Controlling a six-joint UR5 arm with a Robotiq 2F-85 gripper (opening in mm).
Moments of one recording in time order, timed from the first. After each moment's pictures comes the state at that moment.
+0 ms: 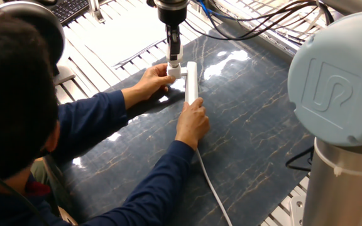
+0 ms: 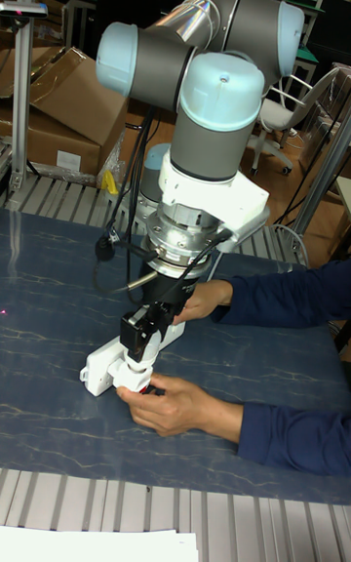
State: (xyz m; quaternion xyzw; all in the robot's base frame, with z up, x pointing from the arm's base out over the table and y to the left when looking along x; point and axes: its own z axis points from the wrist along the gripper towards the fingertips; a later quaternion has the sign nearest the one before) arm 0.626 -0.003 0.131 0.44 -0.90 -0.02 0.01
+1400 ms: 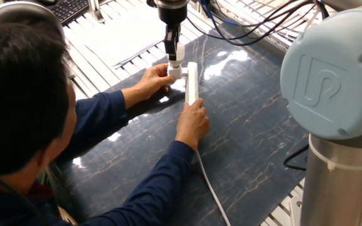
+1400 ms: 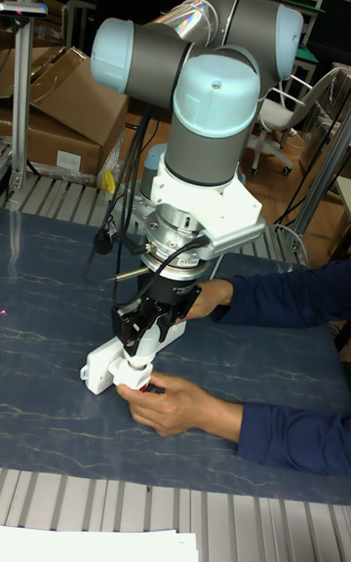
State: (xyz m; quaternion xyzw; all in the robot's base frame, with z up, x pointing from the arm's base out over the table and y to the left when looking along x) arm 0.619 0.004 0.132 0.33 -0.94 -0.05 0.03
